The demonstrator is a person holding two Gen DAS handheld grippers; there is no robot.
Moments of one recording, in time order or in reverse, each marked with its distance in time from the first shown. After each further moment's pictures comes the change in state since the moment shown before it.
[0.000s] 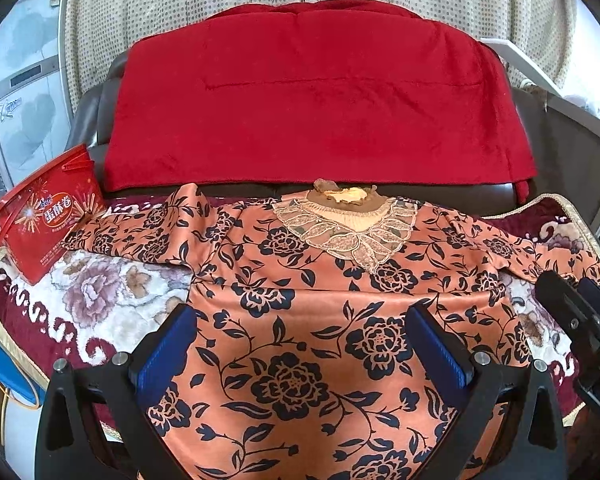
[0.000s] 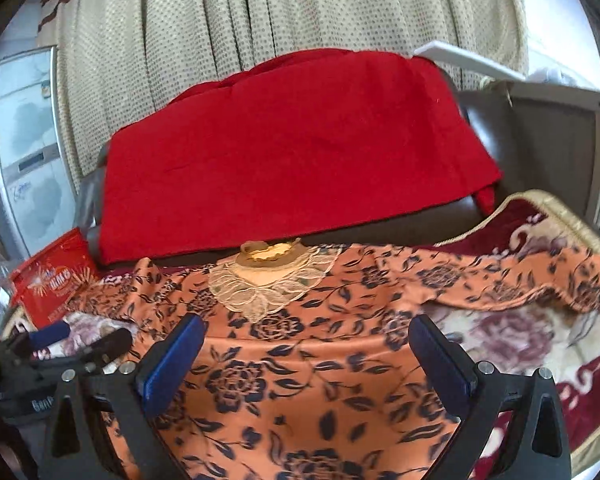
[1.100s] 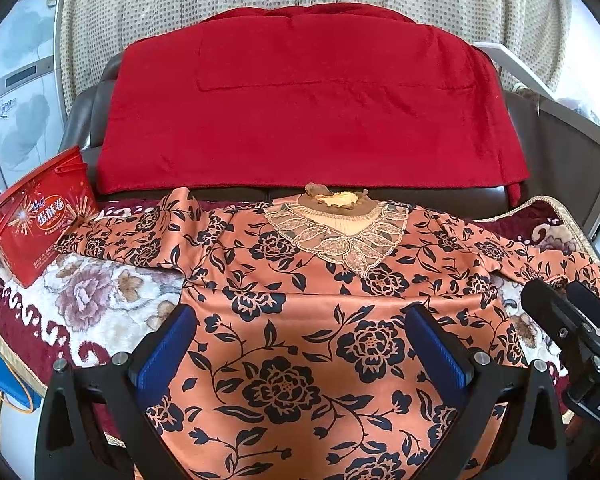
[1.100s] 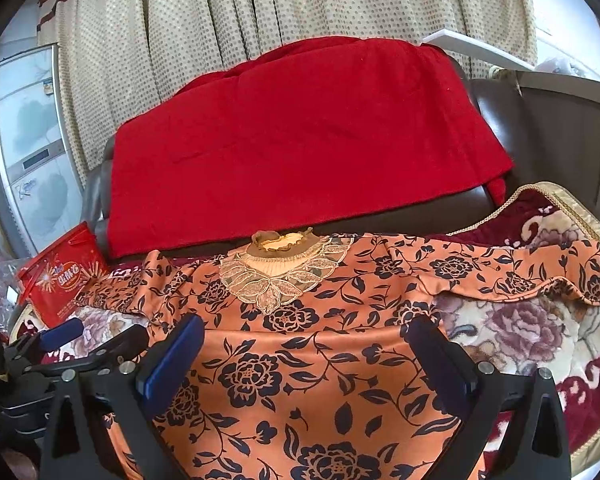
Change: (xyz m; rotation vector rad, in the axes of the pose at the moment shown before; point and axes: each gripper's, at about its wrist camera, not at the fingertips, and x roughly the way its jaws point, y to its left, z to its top) left arm -0.003 -0.004 -0.002 0.001 -0.018 -0.030; right arm 0.004 0.004 -0.001 -0.010 0.040 0.027
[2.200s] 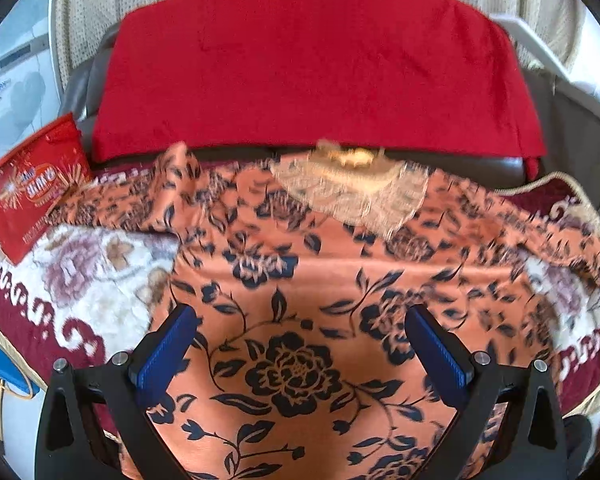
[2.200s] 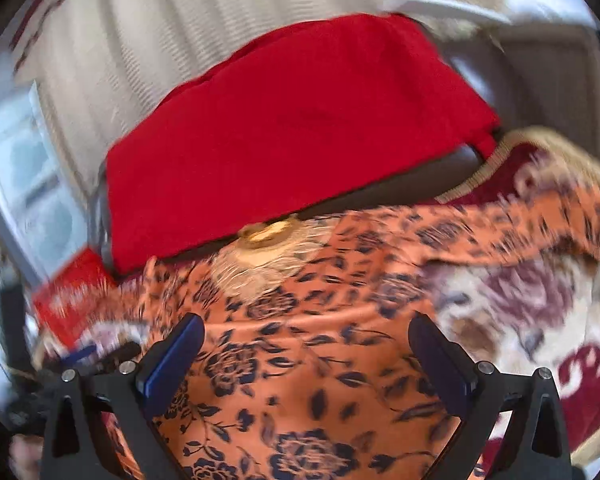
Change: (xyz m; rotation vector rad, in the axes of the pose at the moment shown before) left arm 0.053 0.010 -0.025 -0.006 0.129 0.022; right arm 0.006 -0.085 -0.017 0.212 0.033 0.074
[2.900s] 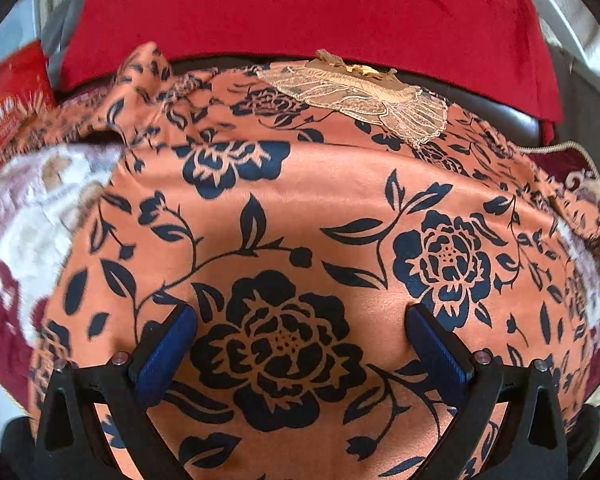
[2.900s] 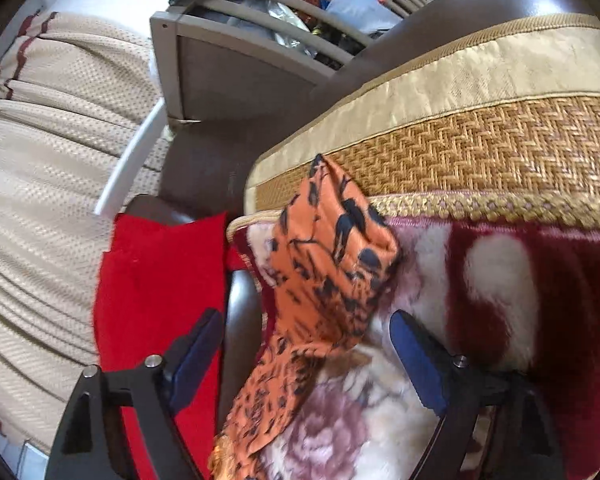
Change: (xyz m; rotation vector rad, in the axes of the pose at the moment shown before) left arm 0.085 0.007 -0.042 -0.072 0.176 -0.096; right arm -0.031 -0.352 0.039 0.933 -0.335 -0.121
